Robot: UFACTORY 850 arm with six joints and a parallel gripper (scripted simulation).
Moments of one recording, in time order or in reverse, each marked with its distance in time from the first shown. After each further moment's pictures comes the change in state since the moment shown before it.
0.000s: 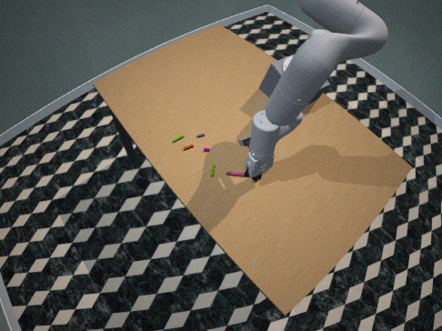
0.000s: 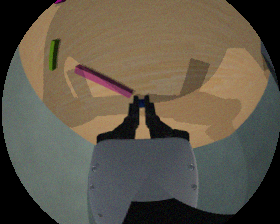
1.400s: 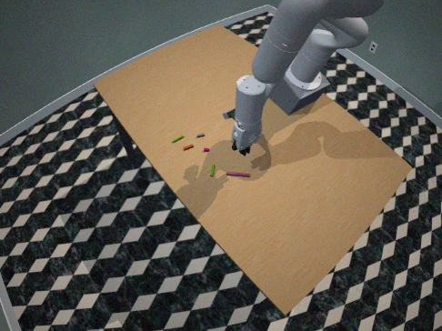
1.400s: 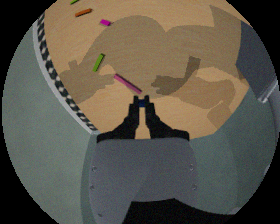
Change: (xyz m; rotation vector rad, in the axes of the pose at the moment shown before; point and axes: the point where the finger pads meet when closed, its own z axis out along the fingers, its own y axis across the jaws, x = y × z) arm 0.067 -0.017 -0.101 -0.012 0.010 -0.098
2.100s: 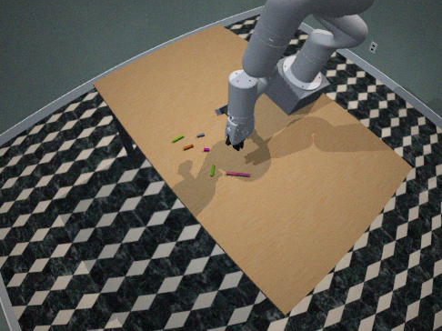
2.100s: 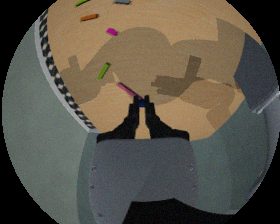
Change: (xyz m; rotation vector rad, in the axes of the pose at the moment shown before) arm 0.031 -0.005 0.001 0.012 -0.009 -0.050
